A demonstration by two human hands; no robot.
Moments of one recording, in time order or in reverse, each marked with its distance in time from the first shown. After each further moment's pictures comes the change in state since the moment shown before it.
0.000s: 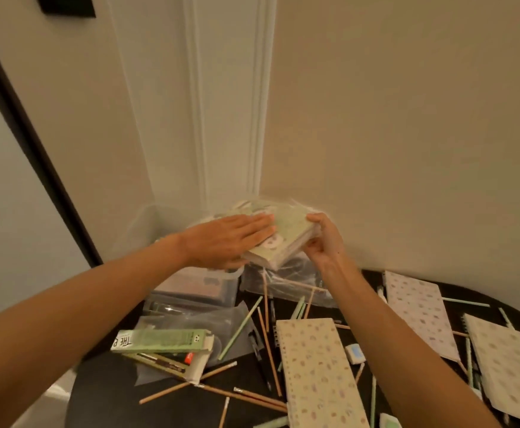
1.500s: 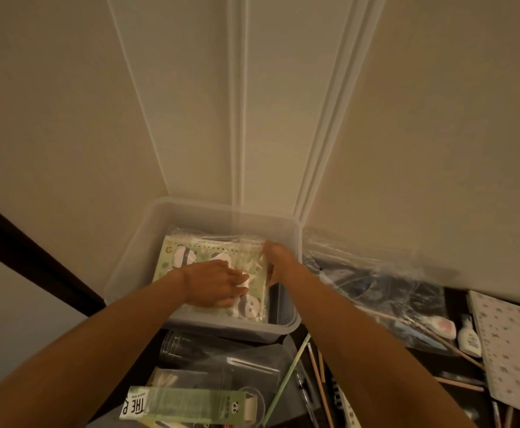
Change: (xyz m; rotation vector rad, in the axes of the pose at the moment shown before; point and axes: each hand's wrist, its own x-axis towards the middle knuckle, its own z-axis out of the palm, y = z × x) left_hand -0.072 -0.076 0.228 -0.321 -0.644 0.108; right_hand 0.191 0.175 0.099 -0.846 0.107 0.452
